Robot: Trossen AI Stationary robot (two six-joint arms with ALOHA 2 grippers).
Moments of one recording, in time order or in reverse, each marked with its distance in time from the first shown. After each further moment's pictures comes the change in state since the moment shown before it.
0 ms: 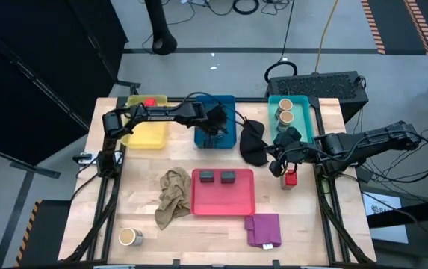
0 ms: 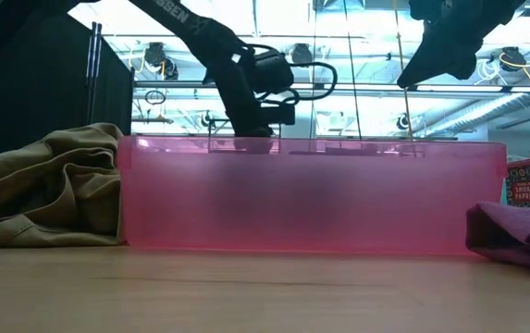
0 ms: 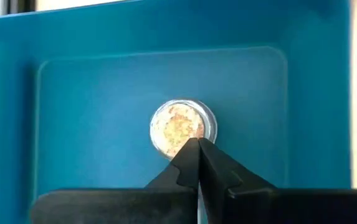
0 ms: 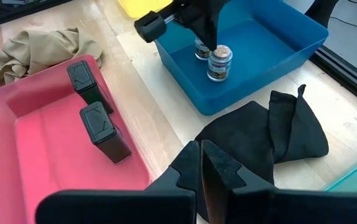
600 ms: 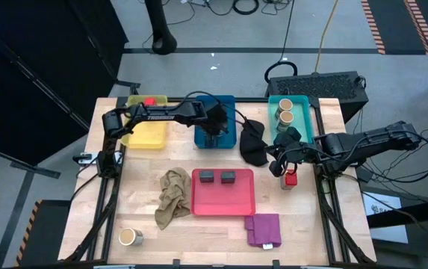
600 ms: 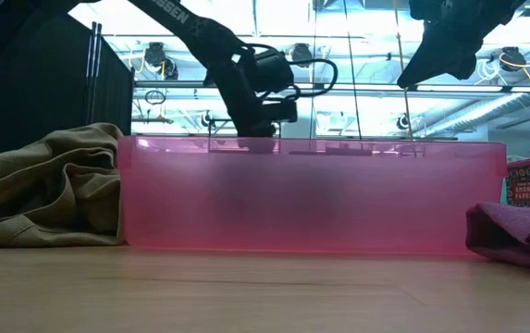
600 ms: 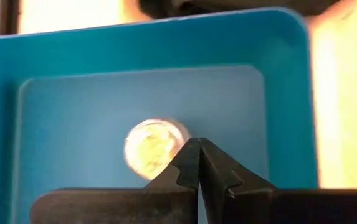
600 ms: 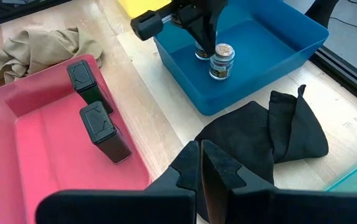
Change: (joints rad) left arm 0.004 0.000 0.000 0.027 0.084 0.001; right arm 0.000 0.000 0.000 0.000 0.000 -0.002
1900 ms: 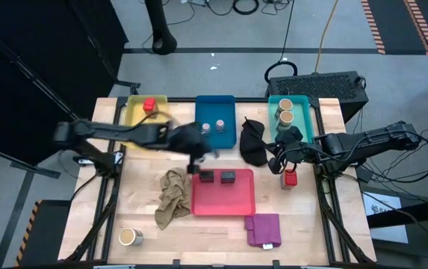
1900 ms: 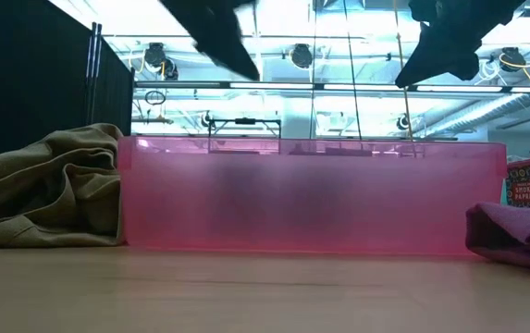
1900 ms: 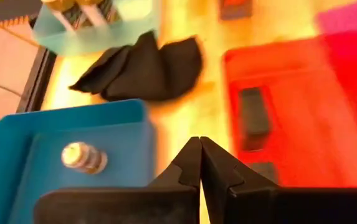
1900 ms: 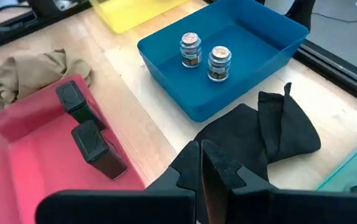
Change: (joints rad) left arm -0.339 -0.520 -0.306 0.102 -0.134 -0.232; right arm 0.000 0.000 0.000 0.003 0.059 0.087
